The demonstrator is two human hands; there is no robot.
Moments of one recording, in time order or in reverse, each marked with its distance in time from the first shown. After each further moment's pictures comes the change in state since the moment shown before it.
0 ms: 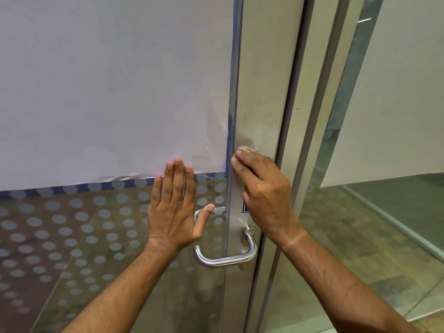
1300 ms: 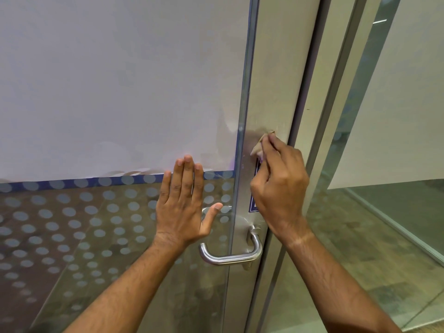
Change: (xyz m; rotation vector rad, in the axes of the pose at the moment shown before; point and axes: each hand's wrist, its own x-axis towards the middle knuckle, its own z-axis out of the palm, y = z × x) left_hand 0.001 -0.001 0.000 0.017 -0.011 0.004; right_hand 0.010 -0.007 -0.001 0.048 0.126 0.334
